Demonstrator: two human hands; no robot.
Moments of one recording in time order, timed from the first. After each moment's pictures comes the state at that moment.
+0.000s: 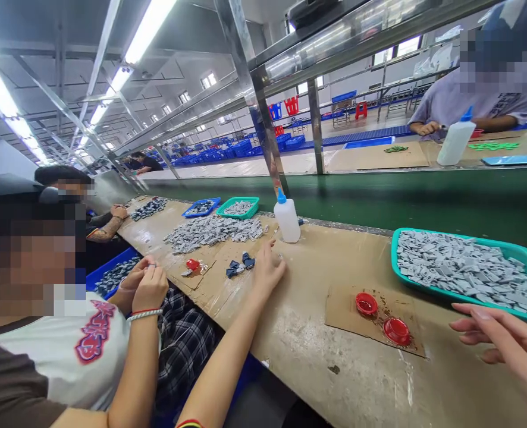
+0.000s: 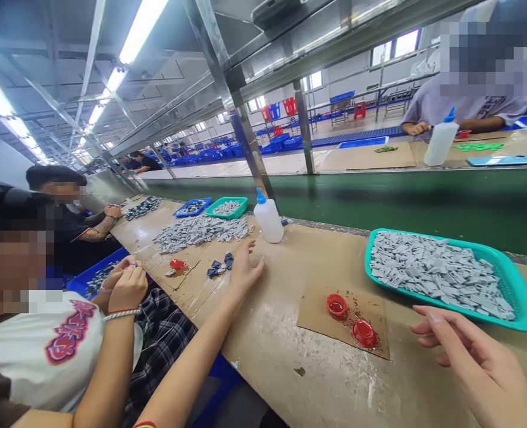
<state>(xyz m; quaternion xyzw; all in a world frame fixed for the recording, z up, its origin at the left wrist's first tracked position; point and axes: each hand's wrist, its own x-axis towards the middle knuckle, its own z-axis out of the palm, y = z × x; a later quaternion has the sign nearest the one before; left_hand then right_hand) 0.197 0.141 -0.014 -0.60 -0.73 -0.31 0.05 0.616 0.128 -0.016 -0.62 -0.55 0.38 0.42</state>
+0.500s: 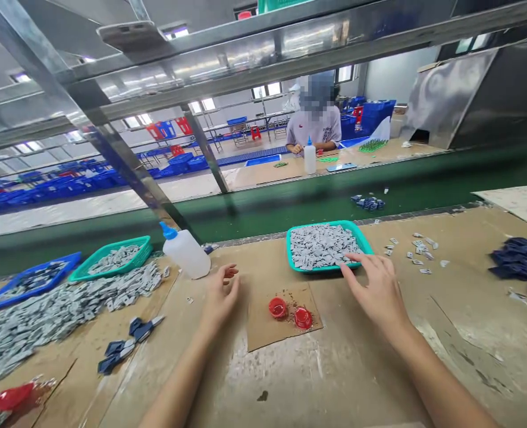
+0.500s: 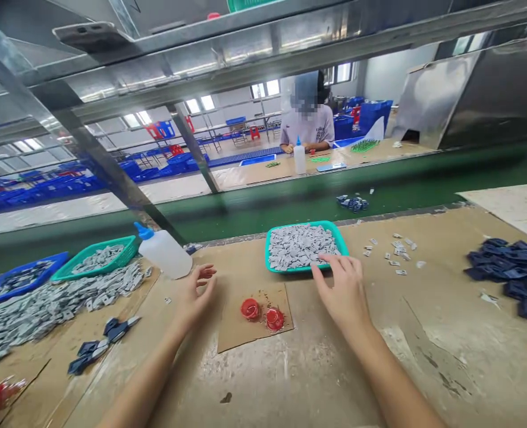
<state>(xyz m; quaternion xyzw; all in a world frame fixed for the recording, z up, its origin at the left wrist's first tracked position) 0.269 0.209 -0.021 -0.74 -0.57 -0.36 -0.08 0.619 0.147 -0.009 -0.64 -0.61 0.01 0.46</state>
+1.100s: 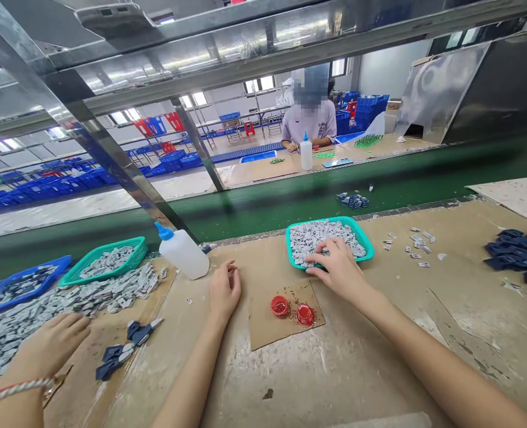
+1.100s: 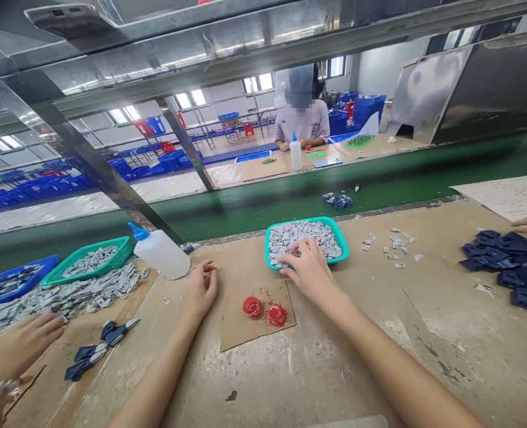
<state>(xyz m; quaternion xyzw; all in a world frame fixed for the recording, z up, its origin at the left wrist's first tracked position) 0.270 0.230 -0.038 -0.73 -0.58 -0.35 -0.02 0.587 0.188 -0.004 -0.53 -0.78 -0.01 0.34</state>
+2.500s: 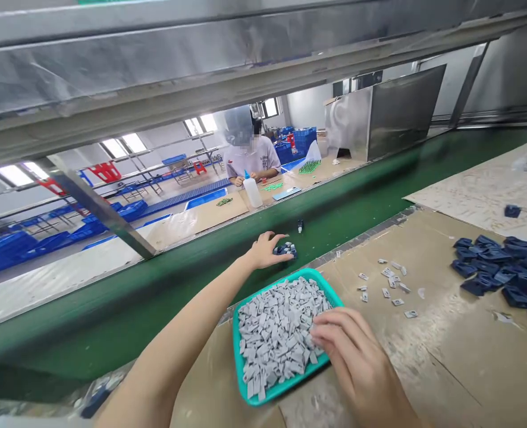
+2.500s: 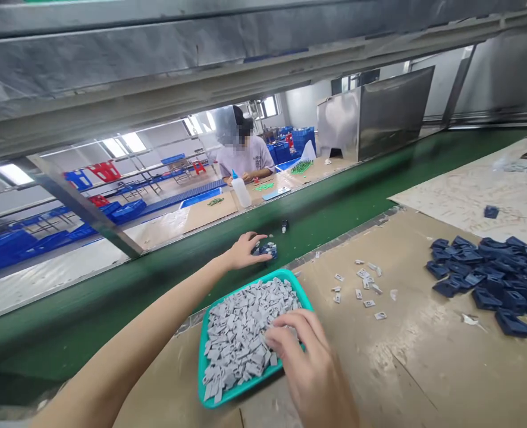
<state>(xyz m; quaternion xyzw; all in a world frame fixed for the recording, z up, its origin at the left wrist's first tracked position) 0.546 0.501 0.021 -0.94 -0.32 -0.07 -0.12 0.623 0.195 0.001 -0.57 -0.63 -0.01 0.53</state>
